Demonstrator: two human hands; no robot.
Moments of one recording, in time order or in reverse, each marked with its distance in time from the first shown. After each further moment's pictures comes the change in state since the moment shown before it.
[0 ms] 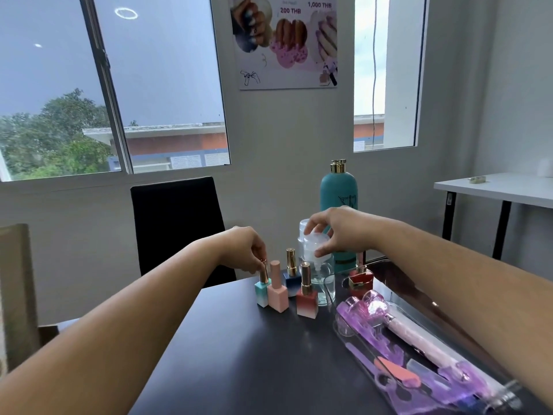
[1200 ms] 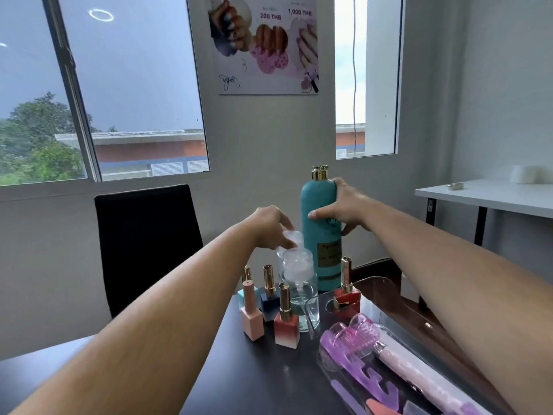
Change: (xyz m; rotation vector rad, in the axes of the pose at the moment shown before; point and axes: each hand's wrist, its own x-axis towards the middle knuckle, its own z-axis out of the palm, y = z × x) left_hand 0.098 0.055 -0.004 -0.214 0.164 0.038; right_hand 0.051 0.063 -0.030 0.512 0.299 0.351
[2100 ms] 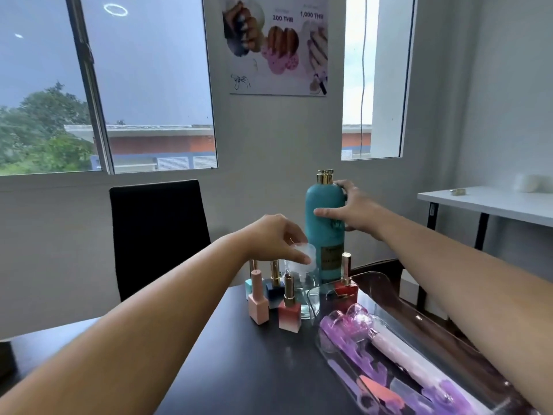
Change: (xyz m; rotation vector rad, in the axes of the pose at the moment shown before) left_hand -0.060 0.006 -0.006 0.006 -0.033 0.206; right_hand -0.026 0.003 -0.003 0.082 0.029 -0.125
